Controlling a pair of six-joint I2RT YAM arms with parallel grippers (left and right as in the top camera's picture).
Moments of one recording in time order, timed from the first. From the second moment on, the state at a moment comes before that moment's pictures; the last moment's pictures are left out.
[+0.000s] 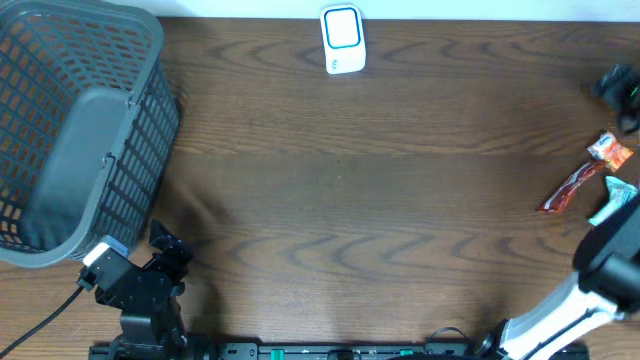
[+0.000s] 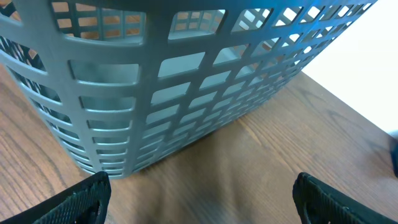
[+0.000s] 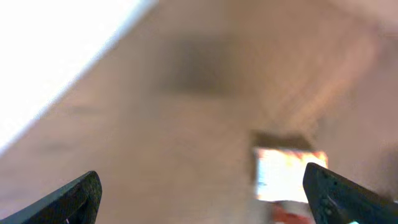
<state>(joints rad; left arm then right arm) -0.11 0.16 0.42 -0.74 -0.55 -0.65 -0.51 1.96 1.73 -0.57 -0.01 0.33</state>
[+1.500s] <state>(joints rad) -0.11 0.16 0.42 -0.74 -0.55 -0.65 0.07 1.16 1.70 -0.91 0.12 0.16</state>
